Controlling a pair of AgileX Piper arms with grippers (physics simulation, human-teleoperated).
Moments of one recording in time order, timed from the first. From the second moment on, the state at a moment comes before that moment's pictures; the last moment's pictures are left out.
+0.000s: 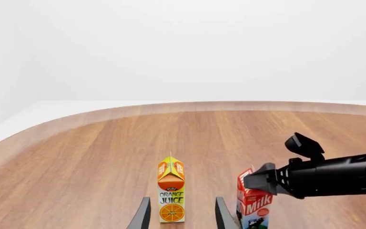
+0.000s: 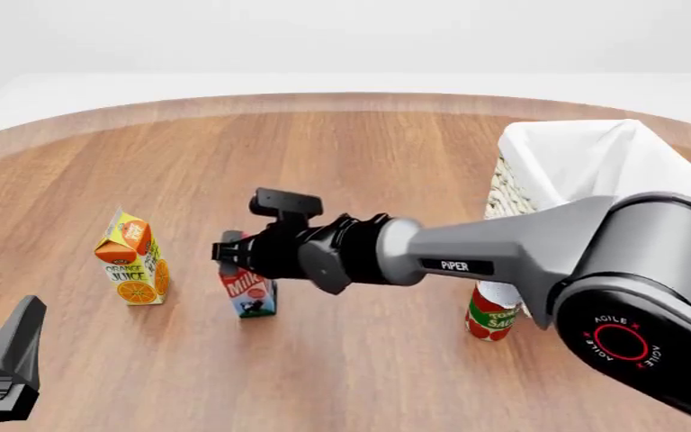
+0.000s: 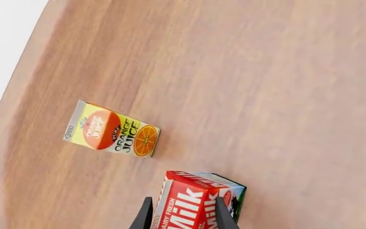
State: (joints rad) left arm 0.00 0.00 0.00 0.00 0.00; right arm 0.87 2.14 -1.43 0.01 0.61
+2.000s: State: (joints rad) left arm 0.00 0.00 0.00 0.00 0.00; right arm 0.65 1.45 -1.01 -0.05 0.56
